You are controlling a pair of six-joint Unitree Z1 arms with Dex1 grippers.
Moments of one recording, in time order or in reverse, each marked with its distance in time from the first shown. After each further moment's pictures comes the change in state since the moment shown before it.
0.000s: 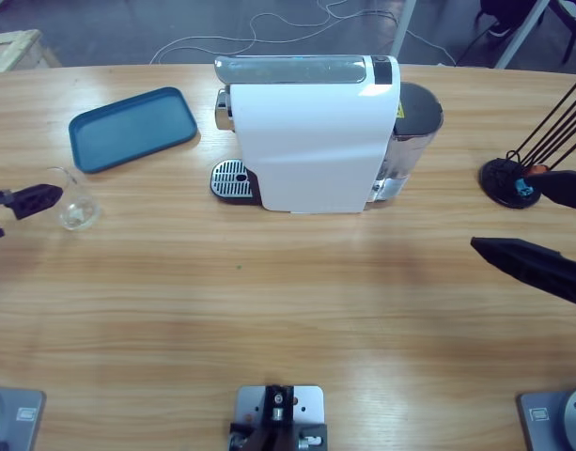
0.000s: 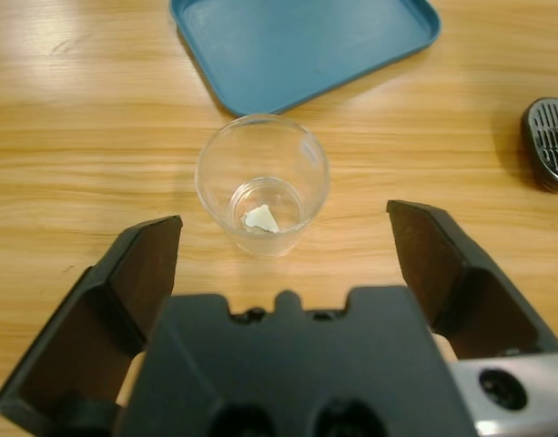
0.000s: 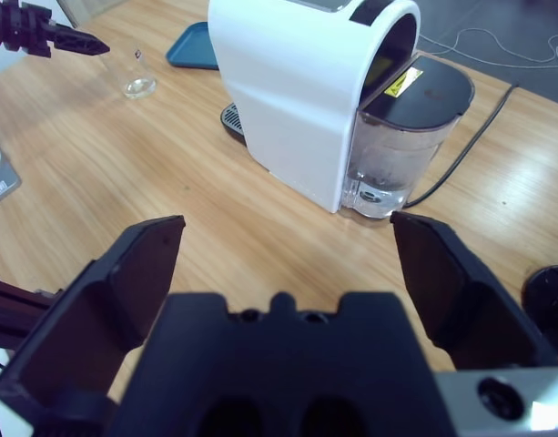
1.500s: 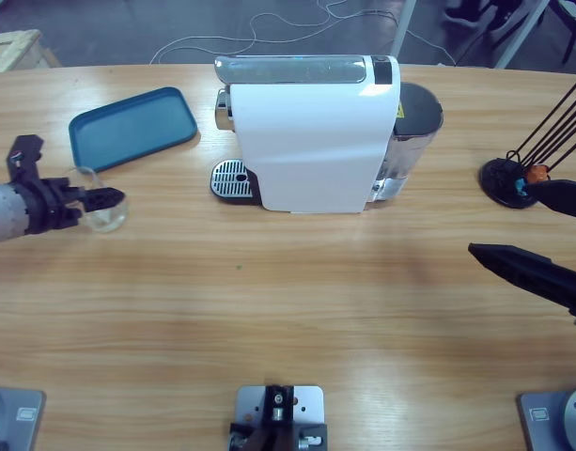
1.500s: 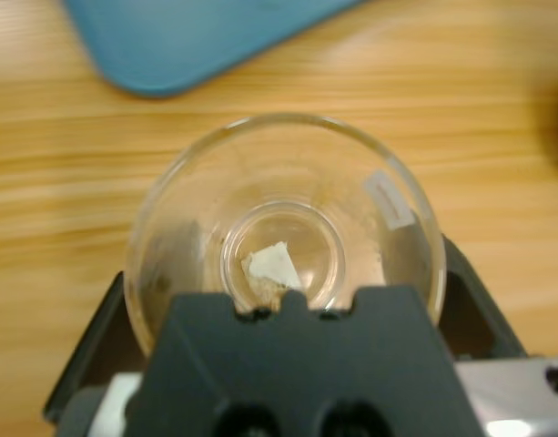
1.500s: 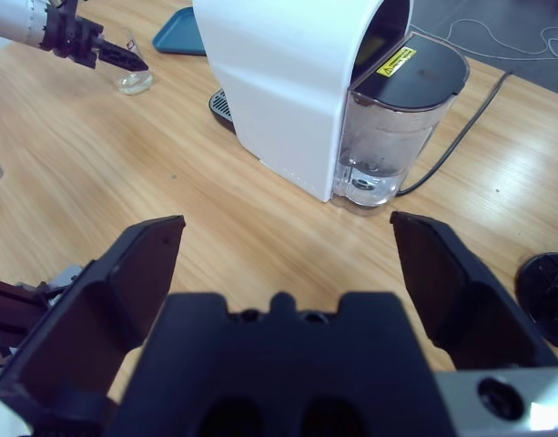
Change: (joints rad) arm 0 0.137 0.407 0.022 -0.366 -0.296 0.125; arm 1 0.000 -0.001 0.027 -0.002 -0.017 0.000
